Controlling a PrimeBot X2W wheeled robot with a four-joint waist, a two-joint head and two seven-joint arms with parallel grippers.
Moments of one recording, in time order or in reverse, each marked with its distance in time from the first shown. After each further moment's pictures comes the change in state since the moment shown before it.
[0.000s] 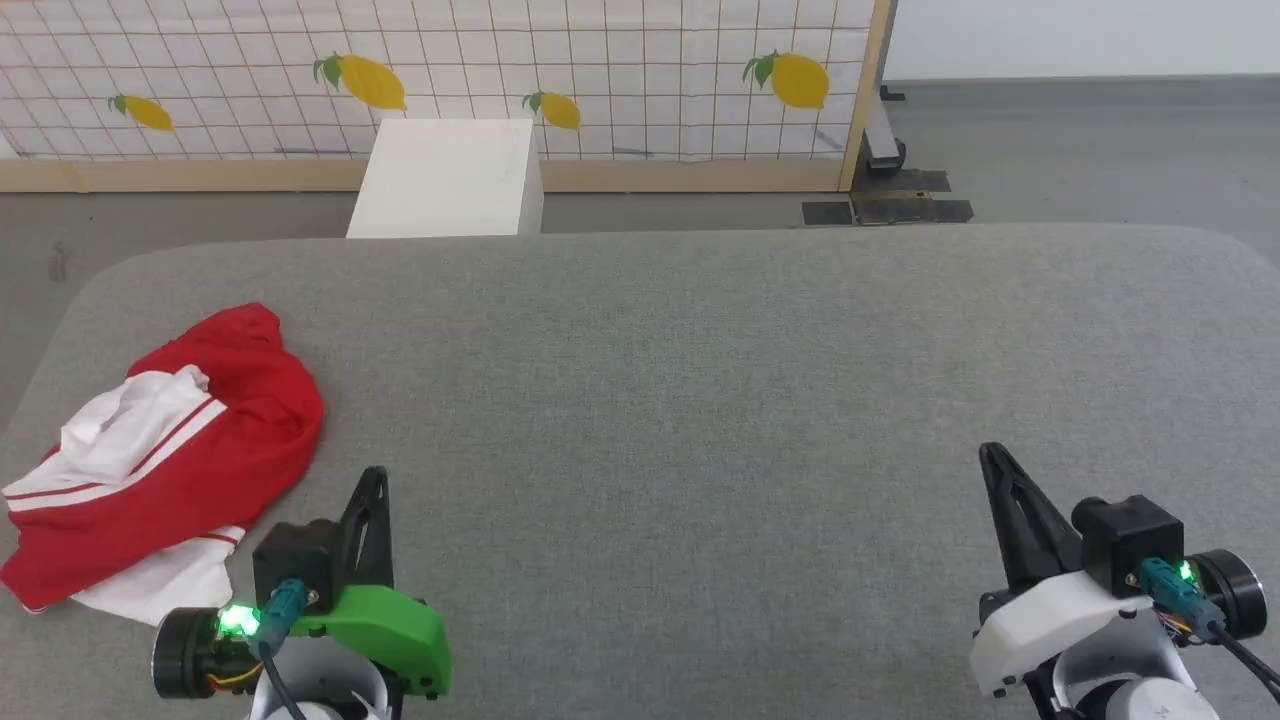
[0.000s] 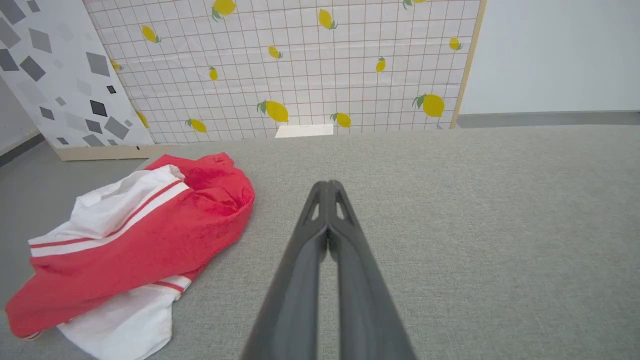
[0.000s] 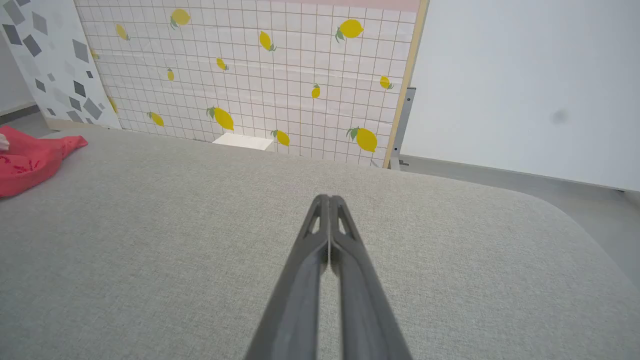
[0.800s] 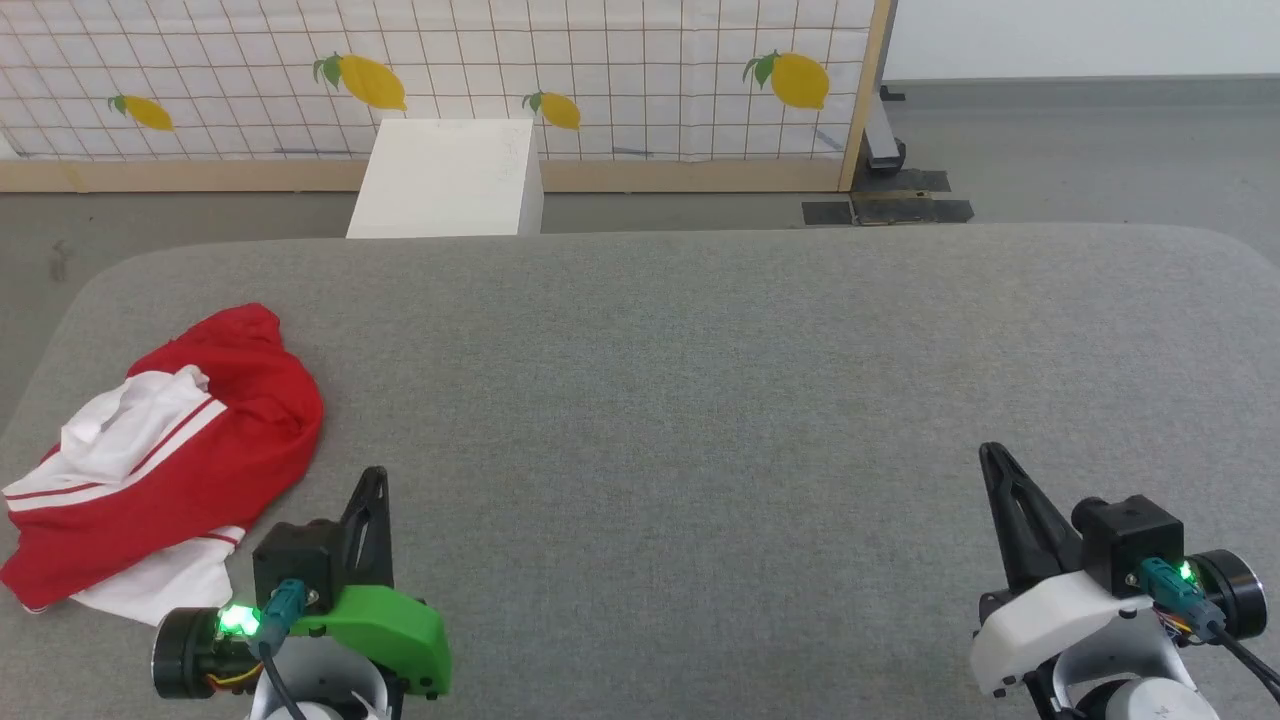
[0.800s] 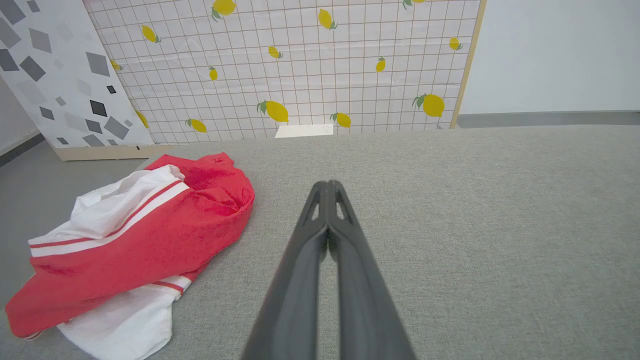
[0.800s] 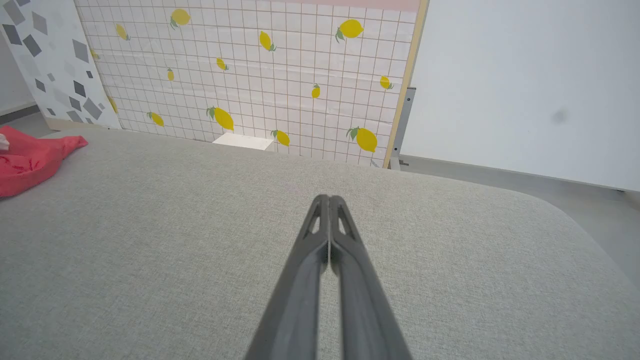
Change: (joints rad) left arm 0.000 0.000 0.000 0.000 0.000 0.000 0.000; right arm 0.000 0.000 0.000 0.000 0.000 0.000 0.000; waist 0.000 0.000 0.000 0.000
